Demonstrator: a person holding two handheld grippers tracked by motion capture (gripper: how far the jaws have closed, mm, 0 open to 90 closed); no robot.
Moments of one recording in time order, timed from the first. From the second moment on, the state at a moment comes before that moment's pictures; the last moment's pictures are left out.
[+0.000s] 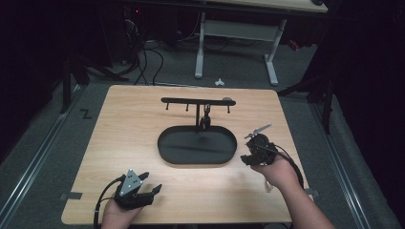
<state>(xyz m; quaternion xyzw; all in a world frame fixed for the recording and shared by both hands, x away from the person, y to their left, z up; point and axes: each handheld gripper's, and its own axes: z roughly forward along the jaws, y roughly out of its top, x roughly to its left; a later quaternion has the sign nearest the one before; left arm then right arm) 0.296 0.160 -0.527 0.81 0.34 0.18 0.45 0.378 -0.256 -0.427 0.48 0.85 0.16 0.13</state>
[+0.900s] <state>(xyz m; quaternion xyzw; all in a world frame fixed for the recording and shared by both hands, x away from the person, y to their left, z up) 0.297 0.163 -0.525 0.81 0.34 0.19 0.45 0.424 -0.319 -0.487 0.57 0.81 0.10 0.08</state>
